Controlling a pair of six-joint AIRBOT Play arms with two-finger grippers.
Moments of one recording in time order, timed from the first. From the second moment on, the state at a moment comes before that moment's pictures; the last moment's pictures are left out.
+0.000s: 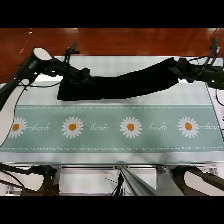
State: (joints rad) left arm -0.19 -1.67 1.46 0.75 -1.17 -1.27; right arm -0.17 -1.22 1.07 -0.68 0.83 1.30
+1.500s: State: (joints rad) left arm -0.10 -1.21 1.46 1.12 -1.03 -1.33; right arm 0.43 -1.13 1.07 -1.19 0.68 1.77
